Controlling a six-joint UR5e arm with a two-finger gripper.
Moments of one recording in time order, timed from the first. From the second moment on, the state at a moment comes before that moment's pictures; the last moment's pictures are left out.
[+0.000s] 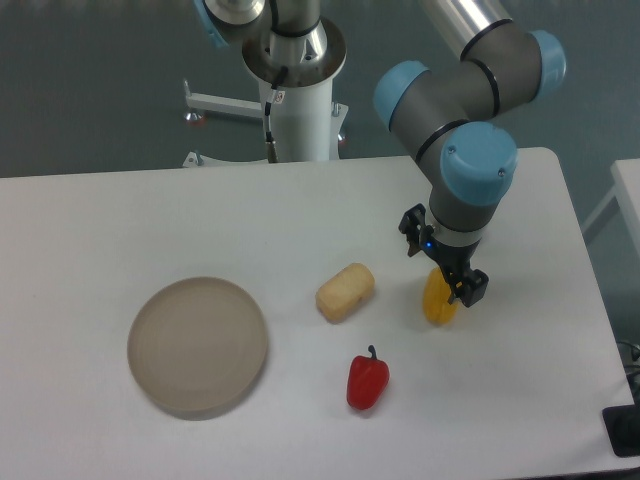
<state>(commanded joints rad) 2.34 -2.08 -1.21 -1.42 1.58 1.49</state>
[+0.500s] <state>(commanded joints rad) 2.33 -2.09 -1.23 -1.41 1.55 1.50</state>
